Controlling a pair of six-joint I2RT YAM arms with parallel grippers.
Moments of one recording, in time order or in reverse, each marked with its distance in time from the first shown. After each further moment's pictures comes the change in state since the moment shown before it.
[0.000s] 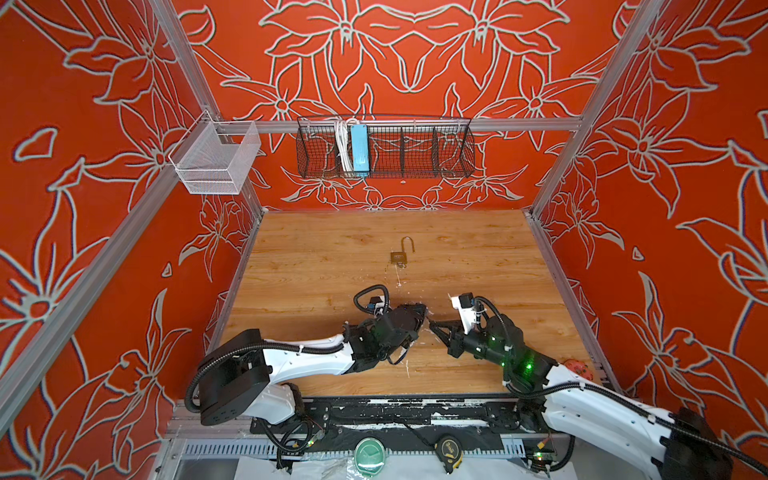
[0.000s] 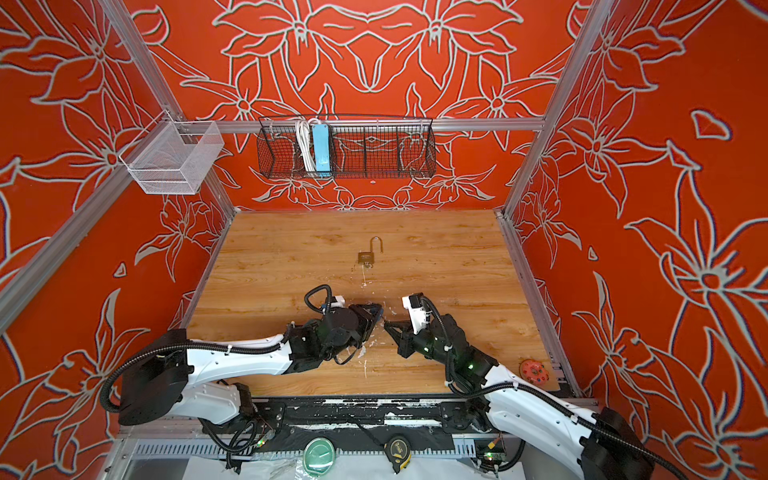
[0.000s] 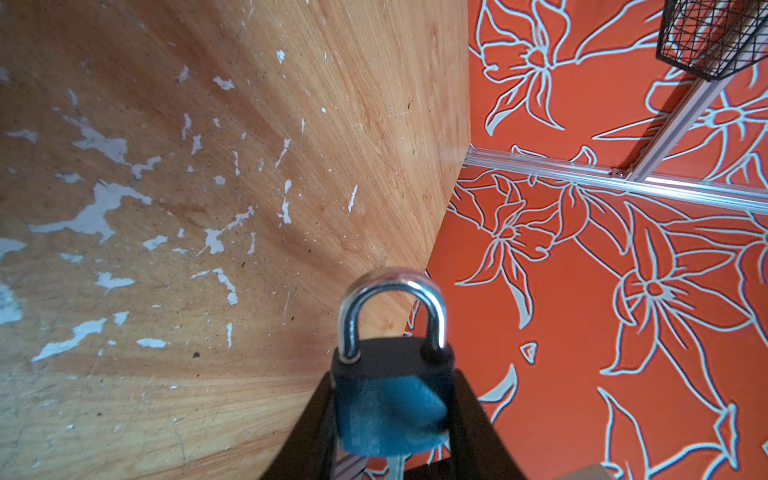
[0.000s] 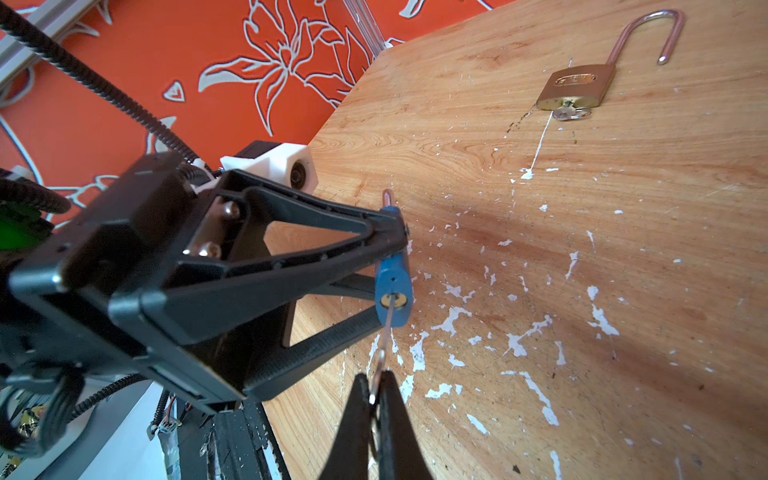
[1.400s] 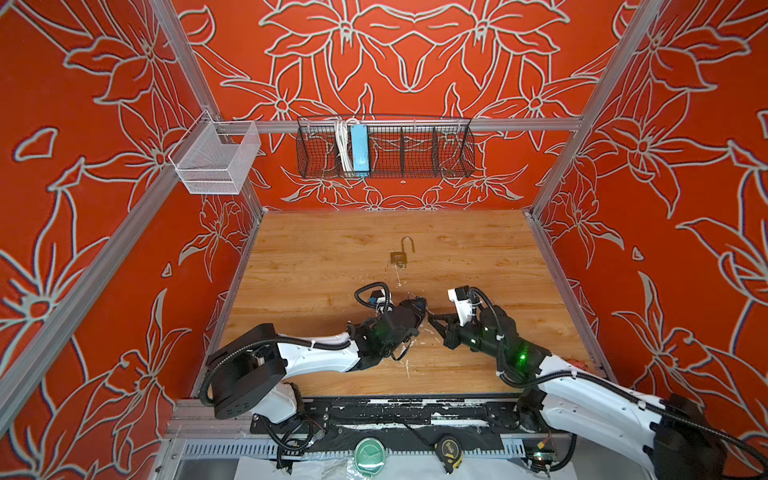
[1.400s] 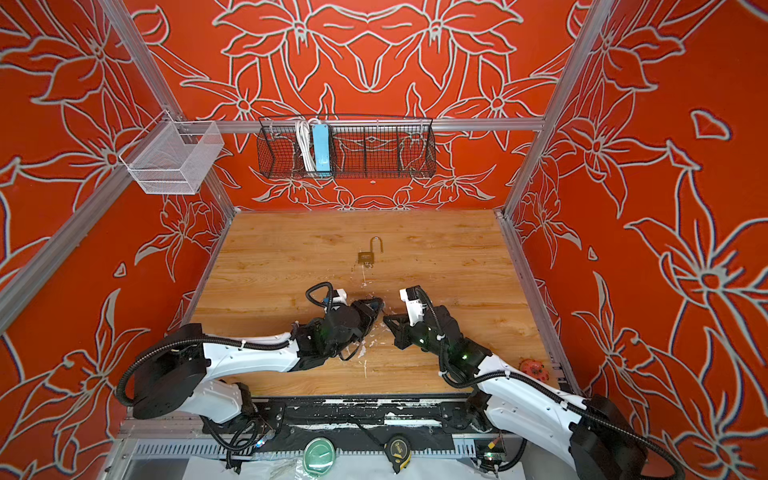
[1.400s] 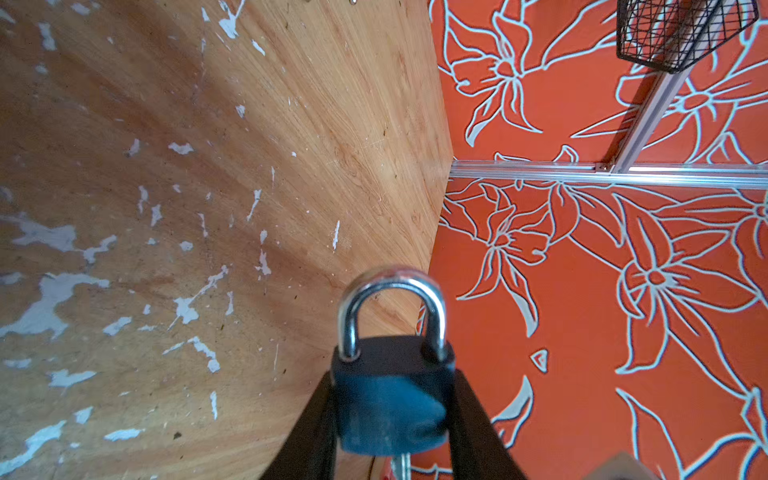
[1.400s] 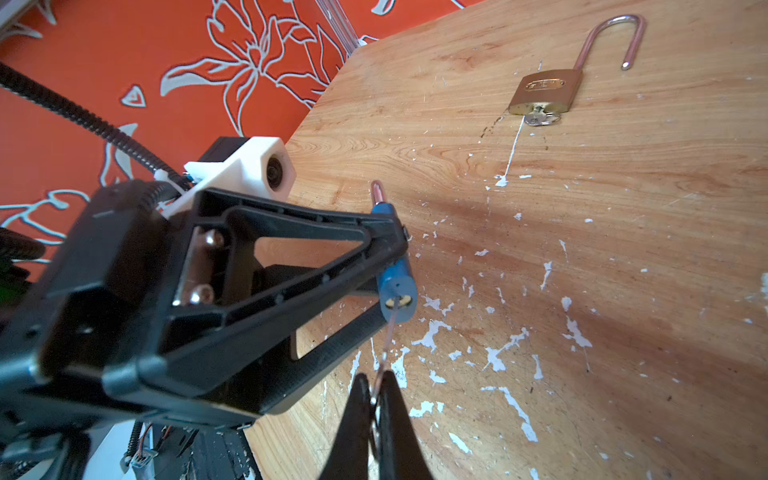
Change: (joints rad) left arm 0.020 0.076 -0.009 0.141 -0.027 0.145; right arm -0.011 0.109 0.075 -0.017 0.034 -0.002
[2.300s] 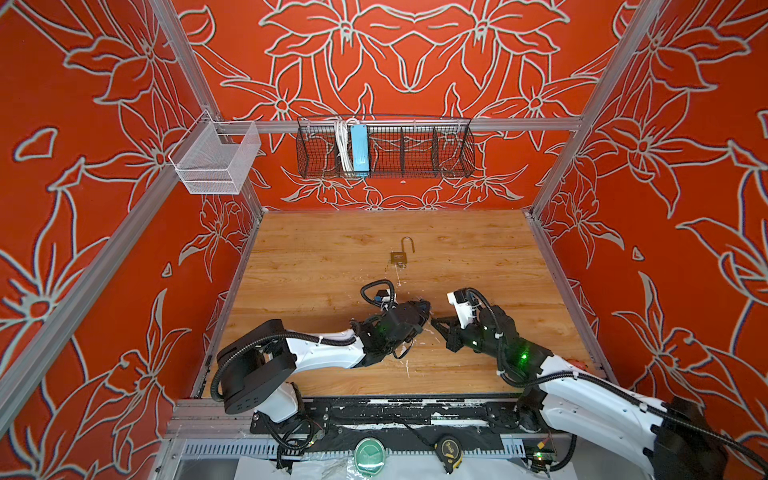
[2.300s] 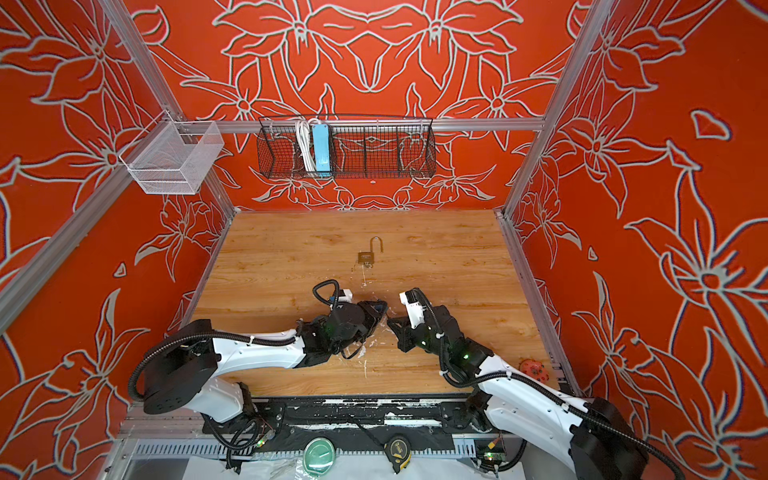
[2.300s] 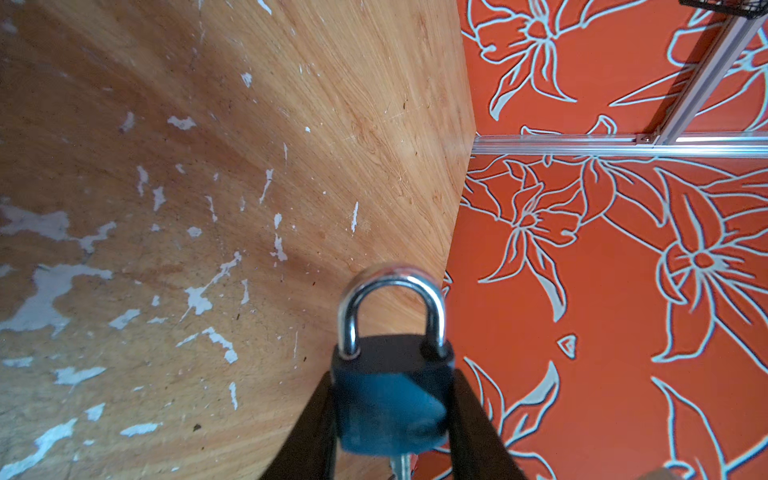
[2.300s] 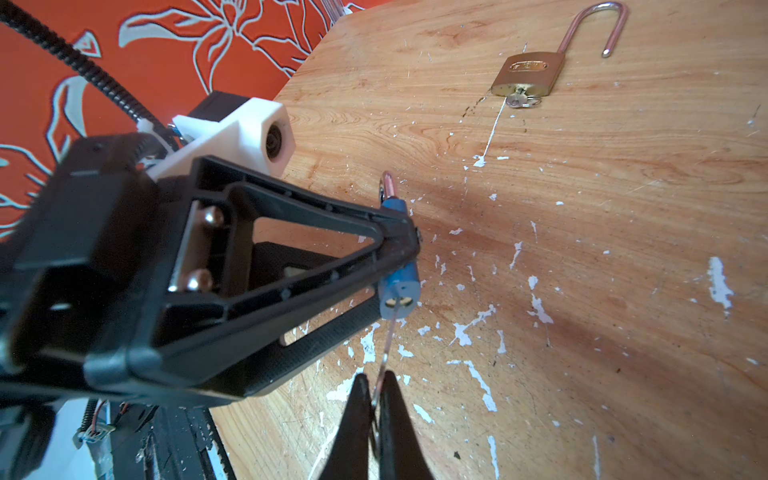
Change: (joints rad) left arm 0.014 0.048 0.033 -0.025 0.087 0.027; right arm -0.029 -0.016 0.001 -0.085 -0.013 -0.092
